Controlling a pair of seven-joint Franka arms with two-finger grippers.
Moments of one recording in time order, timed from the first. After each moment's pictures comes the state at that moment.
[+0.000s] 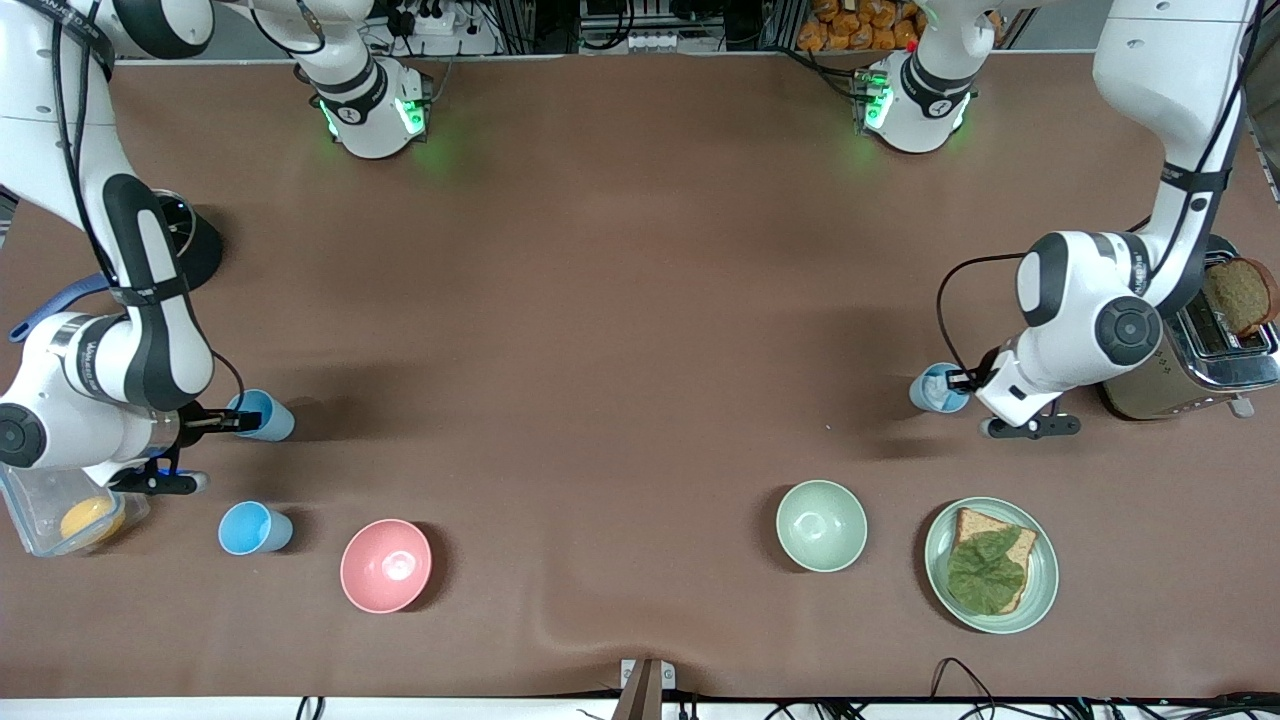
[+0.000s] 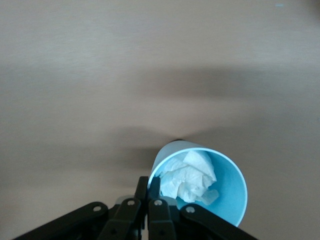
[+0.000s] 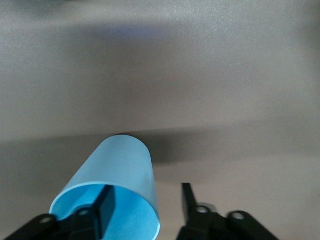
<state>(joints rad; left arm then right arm) 0.03 0.39 -0.12 -2.02 0.01 2.30 -0.10 -0.18 0.68 -0.01 -1.56 -0.05 1.95 -0.11</state>
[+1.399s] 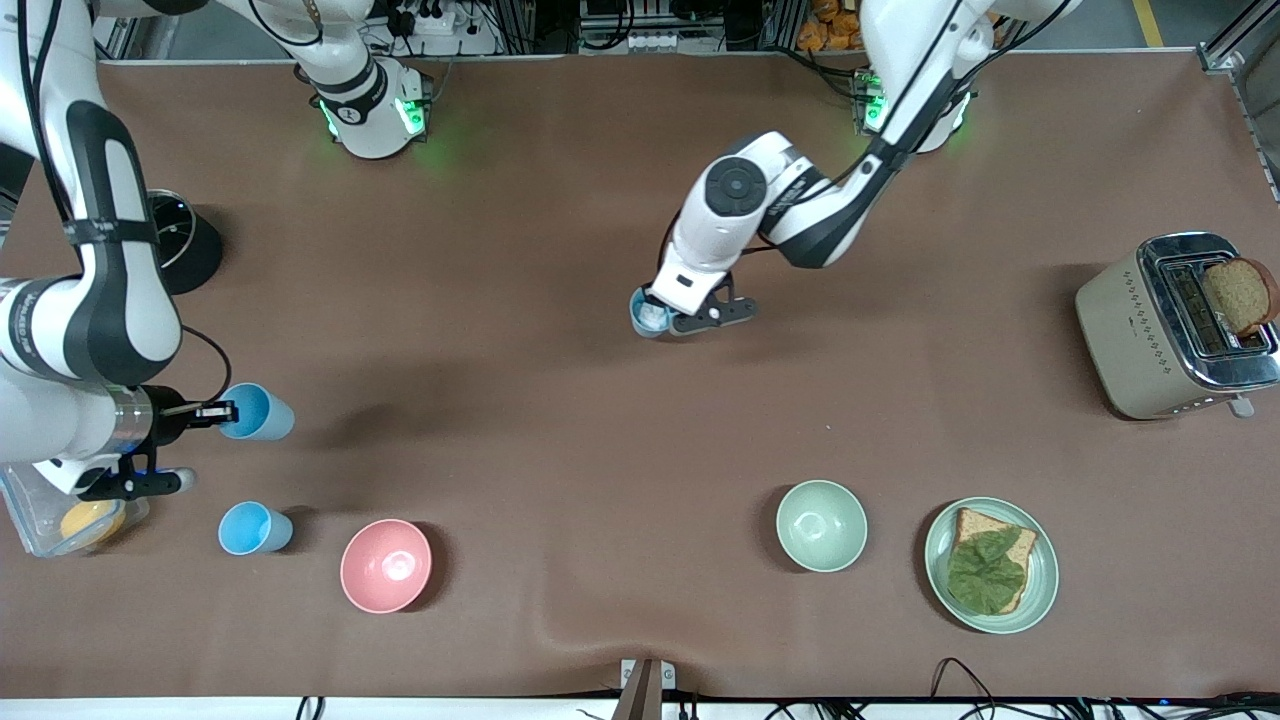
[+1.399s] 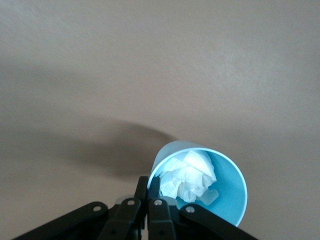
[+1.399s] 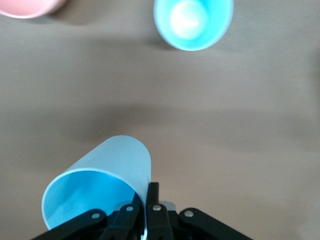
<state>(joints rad) -0.43 0.50 -0.43 -1.92 0.08 2.47 -1.15 -0.18 0.56 0.14 -1.40 -0.02 1.69 -0.11</state>
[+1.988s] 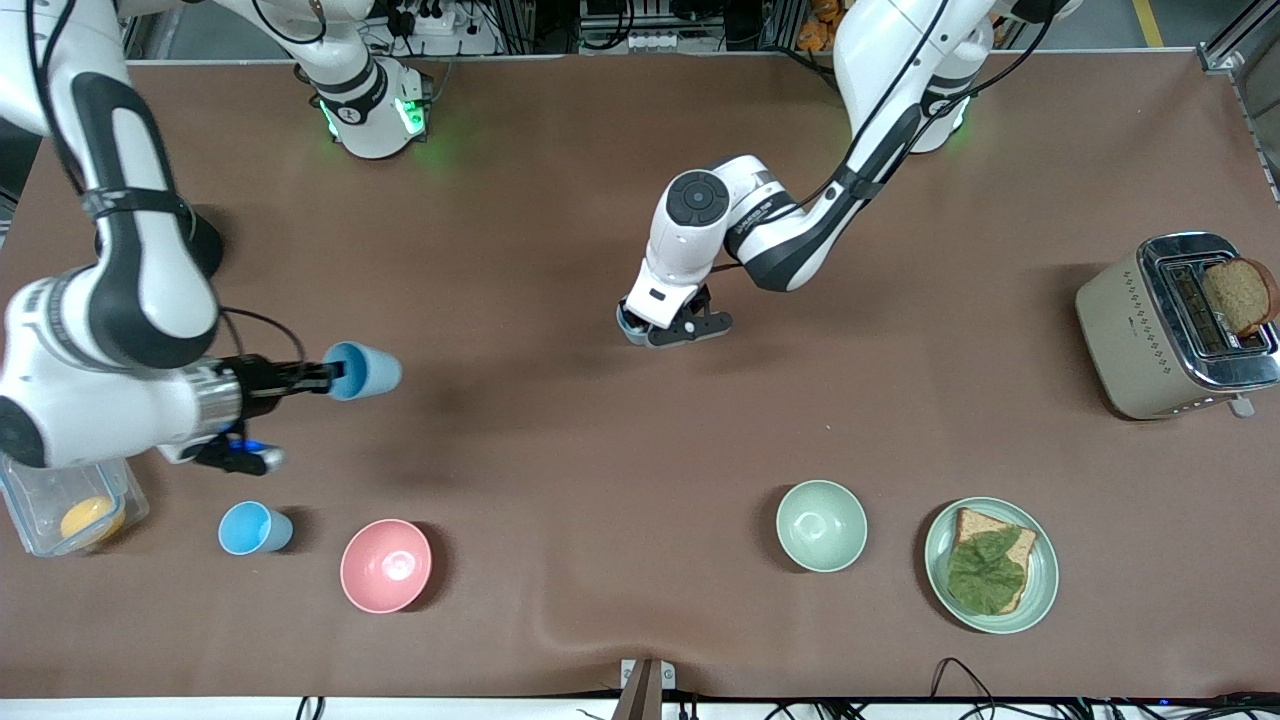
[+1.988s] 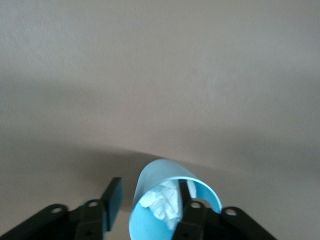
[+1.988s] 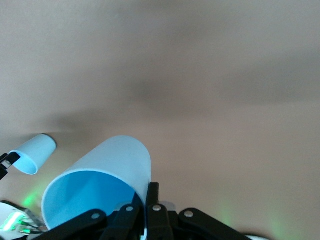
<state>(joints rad) -0.44 0.59 -0.41 -1.80 0.23 2.45 -1.24 -0.12 0.56 0.26 -1.40 0.24 1.49 0.27</state>
